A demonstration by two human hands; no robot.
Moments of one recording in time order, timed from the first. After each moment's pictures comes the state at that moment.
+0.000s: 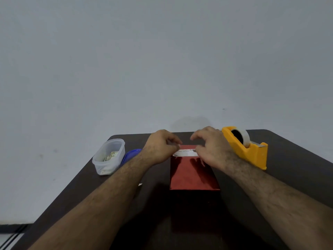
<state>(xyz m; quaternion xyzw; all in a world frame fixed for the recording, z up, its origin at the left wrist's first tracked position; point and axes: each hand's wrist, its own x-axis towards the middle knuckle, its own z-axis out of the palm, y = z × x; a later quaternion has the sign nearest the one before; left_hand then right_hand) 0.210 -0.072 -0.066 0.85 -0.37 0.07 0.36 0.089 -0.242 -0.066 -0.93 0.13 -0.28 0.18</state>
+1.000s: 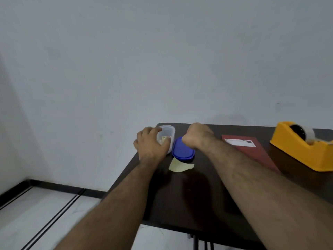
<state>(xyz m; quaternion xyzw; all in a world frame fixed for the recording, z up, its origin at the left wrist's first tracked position) 0.233 0.097 -0.120 0.90 -0.08 0.27 0.34 0.171 -0.053 -0.043 -0.96 0.16 -0.09 0.19</state>
